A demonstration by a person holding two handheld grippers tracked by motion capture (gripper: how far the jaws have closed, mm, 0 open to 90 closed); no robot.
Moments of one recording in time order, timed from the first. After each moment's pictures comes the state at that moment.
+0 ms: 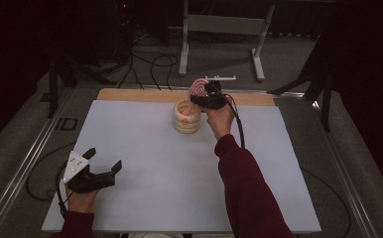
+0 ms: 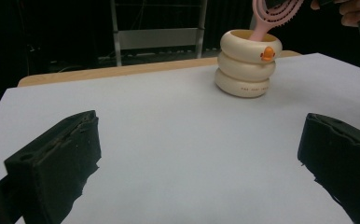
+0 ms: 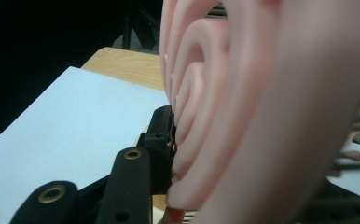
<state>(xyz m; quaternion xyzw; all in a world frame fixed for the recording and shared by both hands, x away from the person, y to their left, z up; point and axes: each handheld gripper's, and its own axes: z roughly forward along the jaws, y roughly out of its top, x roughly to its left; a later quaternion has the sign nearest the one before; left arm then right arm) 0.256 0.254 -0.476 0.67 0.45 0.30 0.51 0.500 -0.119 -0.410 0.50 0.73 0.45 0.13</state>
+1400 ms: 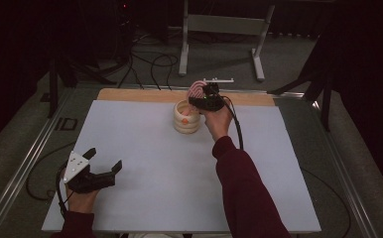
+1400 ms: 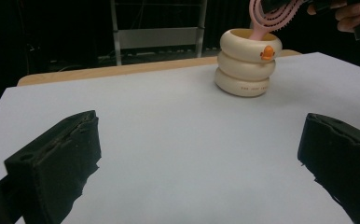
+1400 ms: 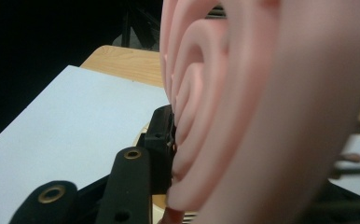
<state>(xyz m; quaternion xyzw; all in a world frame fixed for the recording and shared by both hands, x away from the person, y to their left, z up) 0.256 0.253 -0.476 0.67 0.45 0.30 0.51 0.499 -0.115 -0.418 0.51 0.73 0.45 0.13</state>
